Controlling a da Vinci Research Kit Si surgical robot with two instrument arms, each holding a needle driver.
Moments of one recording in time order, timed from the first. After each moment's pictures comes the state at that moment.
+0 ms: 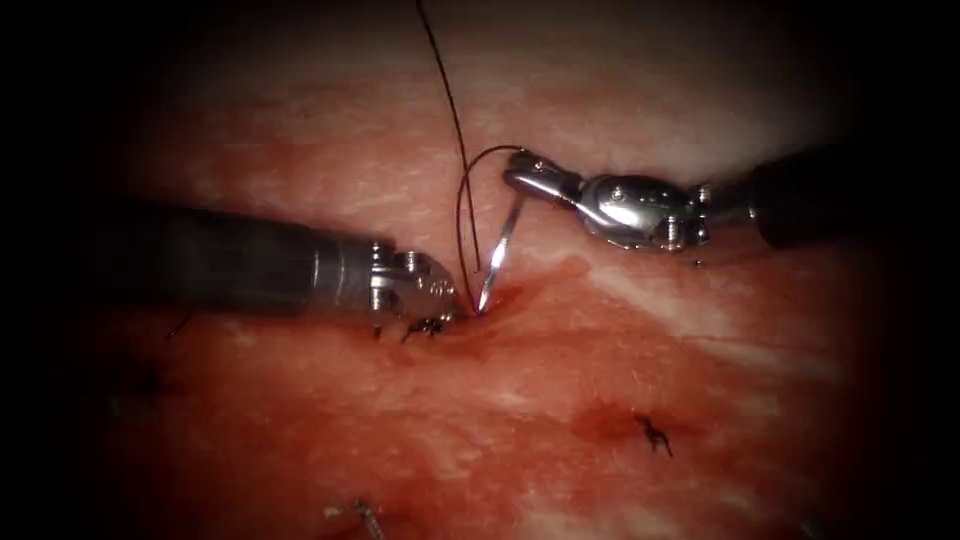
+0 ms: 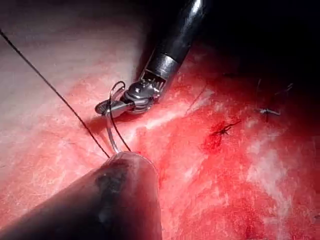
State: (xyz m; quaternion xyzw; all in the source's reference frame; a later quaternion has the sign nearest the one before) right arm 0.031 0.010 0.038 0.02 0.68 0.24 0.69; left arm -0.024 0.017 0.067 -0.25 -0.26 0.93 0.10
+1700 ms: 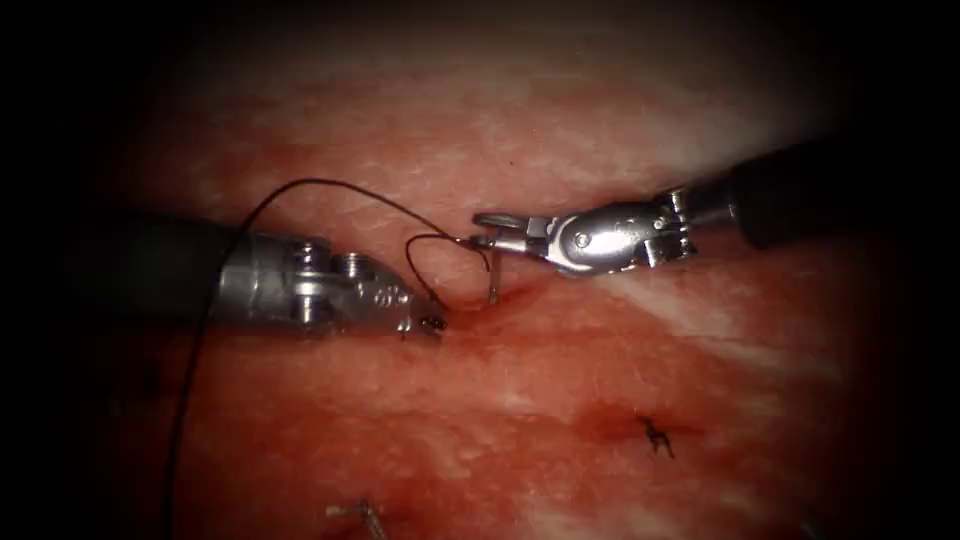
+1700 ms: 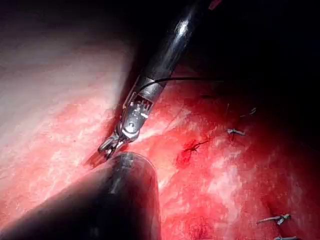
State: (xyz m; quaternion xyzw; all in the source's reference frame) right arm 0.034 0.006 0.037 0.05 0.63 0.04 0.78; left arm -0.021 0.018 0.054 -0.29 -0.16 0.93 0.15
